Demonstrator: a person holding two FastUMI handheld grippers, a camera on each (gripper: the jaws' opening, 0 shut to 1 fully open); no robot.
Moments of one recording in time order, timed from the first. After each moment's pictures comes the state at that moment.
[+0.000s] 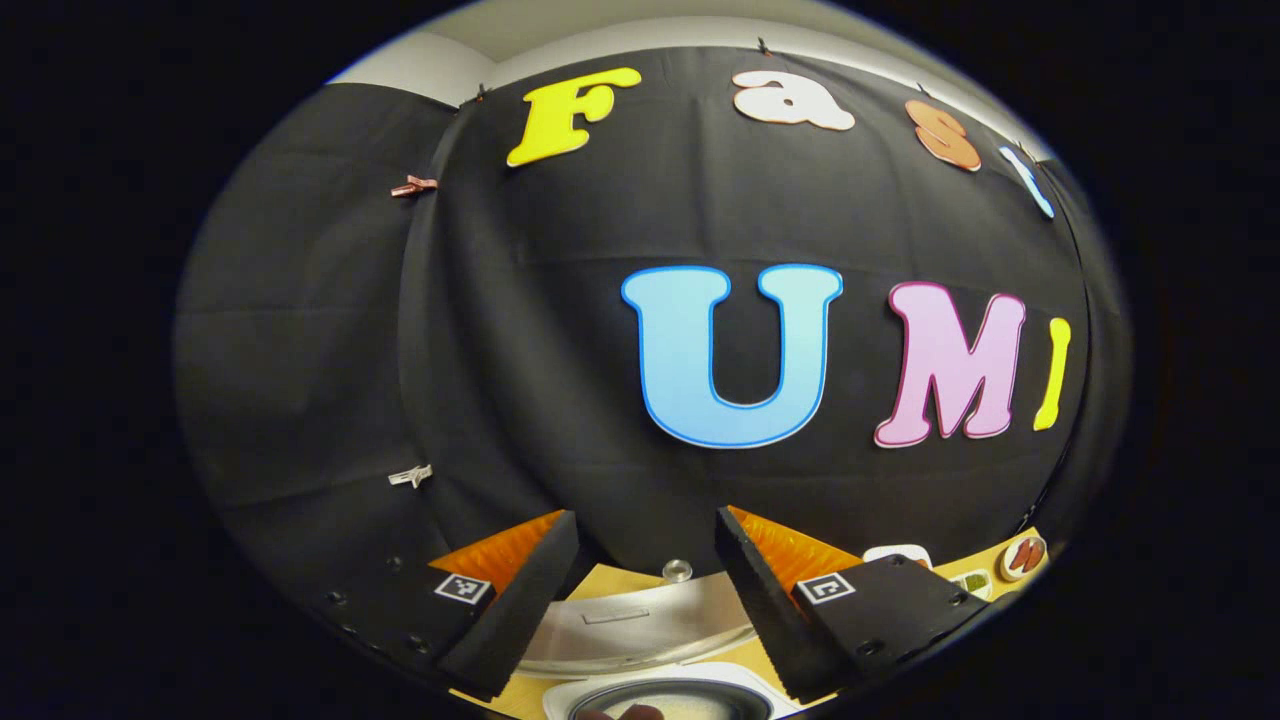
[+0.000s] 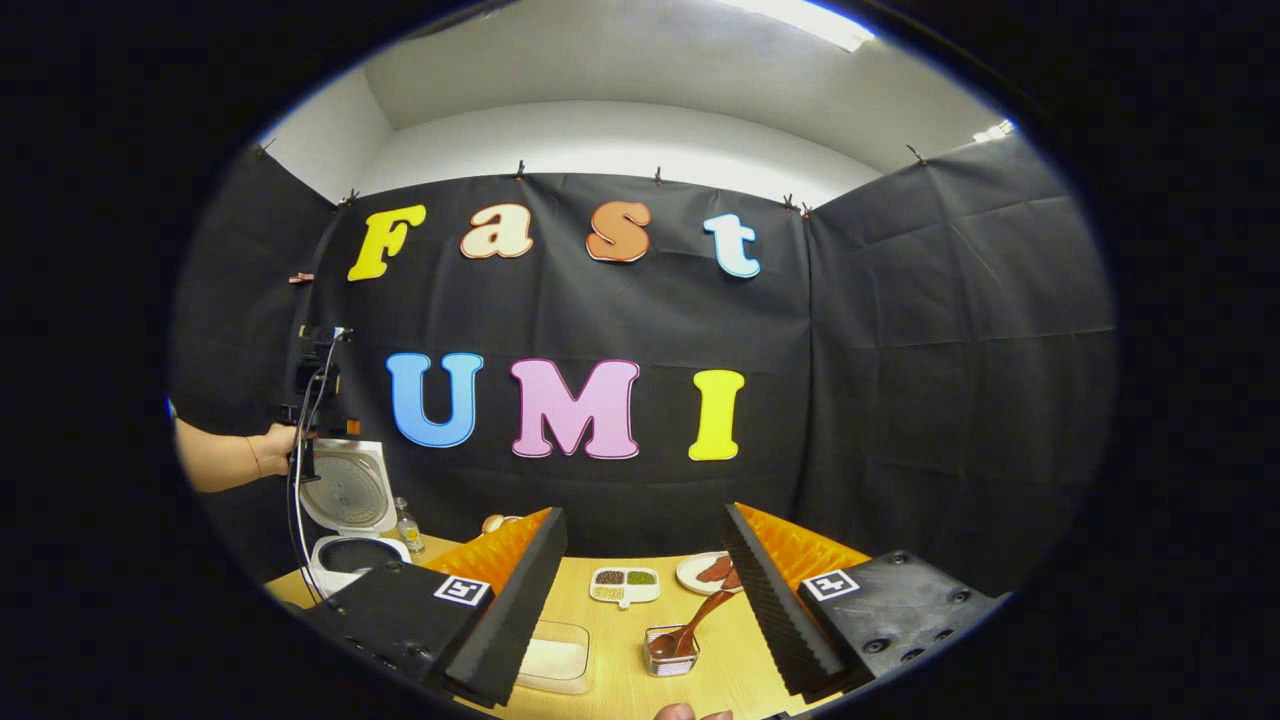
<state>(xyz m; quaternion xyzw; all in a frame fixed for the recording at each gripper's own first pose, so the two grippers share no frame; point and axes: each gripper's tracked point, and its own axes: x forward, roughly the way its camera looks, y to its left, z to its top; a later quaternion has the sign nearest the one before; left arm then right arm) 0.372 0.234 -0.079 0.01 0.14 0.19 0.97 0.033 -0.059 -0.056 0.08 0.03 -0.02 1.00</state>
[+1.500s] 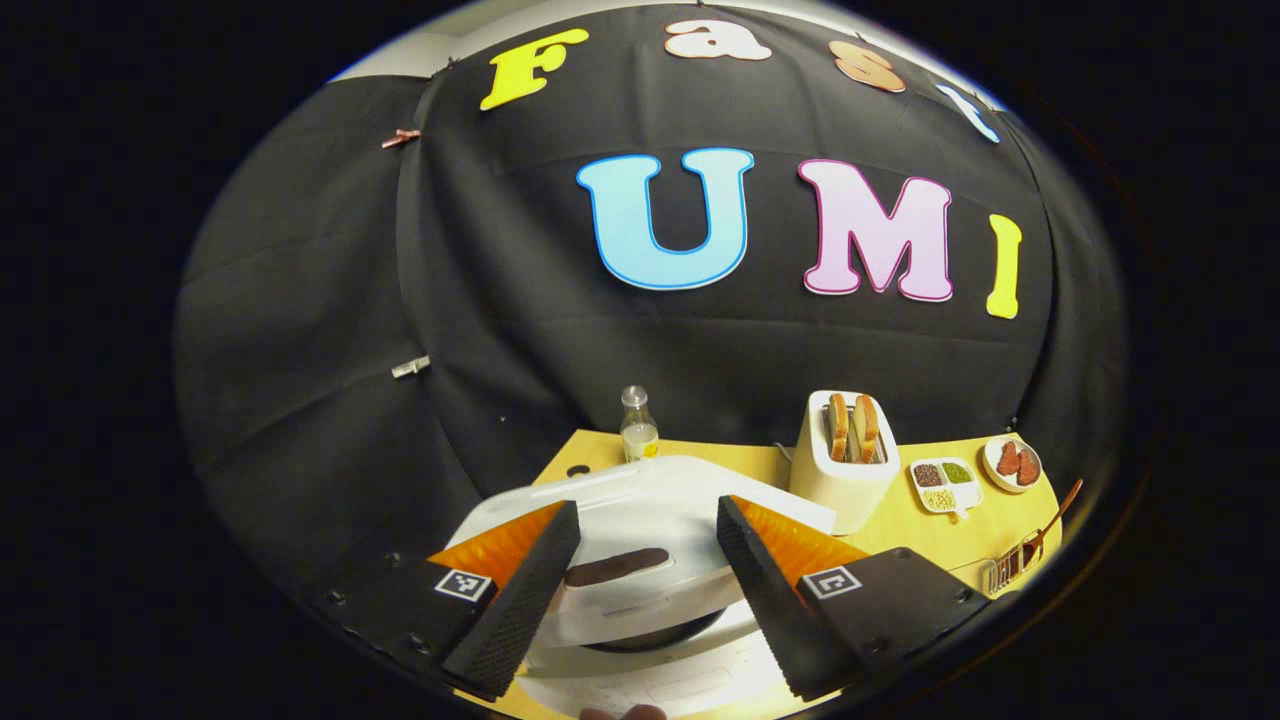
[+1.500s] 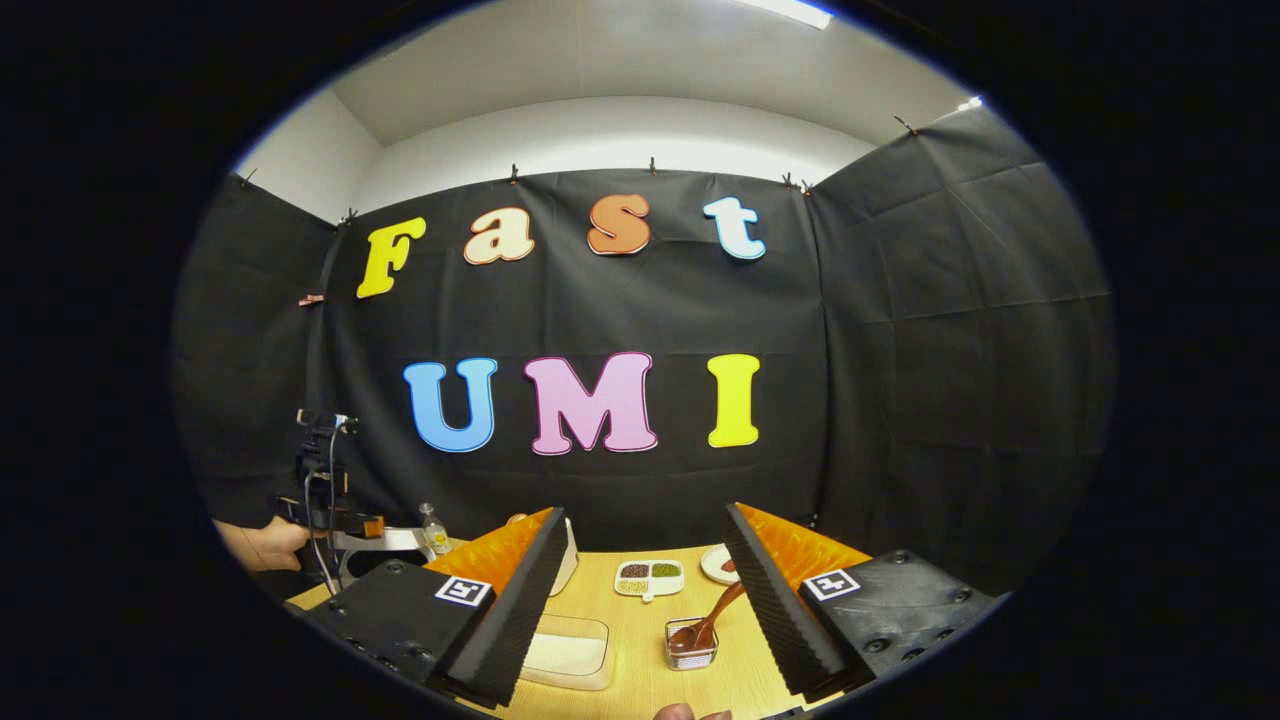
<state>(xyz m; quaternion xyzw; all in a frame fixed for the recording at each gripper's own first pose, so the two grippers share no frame) 0.214 0.113 -0.209 0.00 0.26 0.16 0.95 0.035 -0.063 -0.059 0.12 0.05 0.02 0.99</state>
